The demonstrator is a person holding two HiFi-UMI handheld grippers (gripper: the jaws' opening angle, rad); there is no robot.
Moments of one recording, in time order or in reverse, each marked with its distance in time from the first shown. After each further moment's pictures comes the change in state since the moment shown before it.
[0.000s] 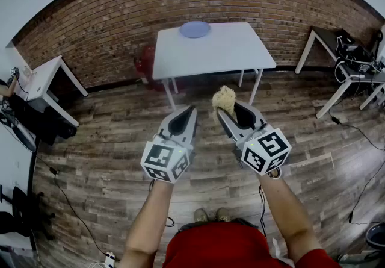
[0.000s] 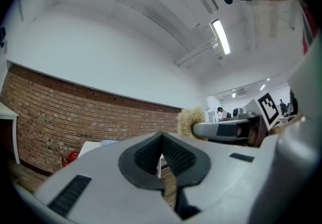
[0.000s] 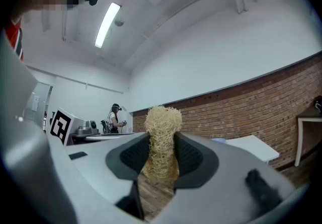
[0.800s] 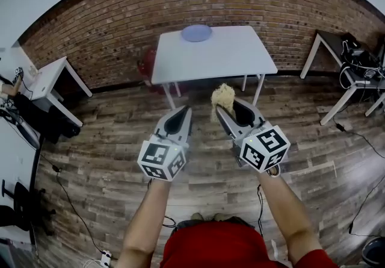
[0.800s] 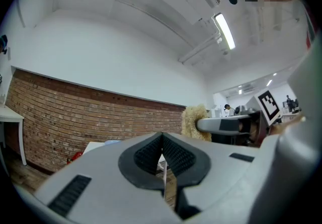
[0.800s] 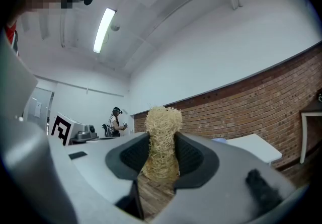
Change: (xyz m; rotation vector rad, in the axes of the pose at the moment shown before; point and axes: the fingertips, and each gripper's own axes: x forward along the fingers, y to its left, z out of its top) left arm 0.042 -0.009 -0.007 0.012 0.013 0.073; right arm -0.006 -0.055 0.005 0.042 -0.016 0.035
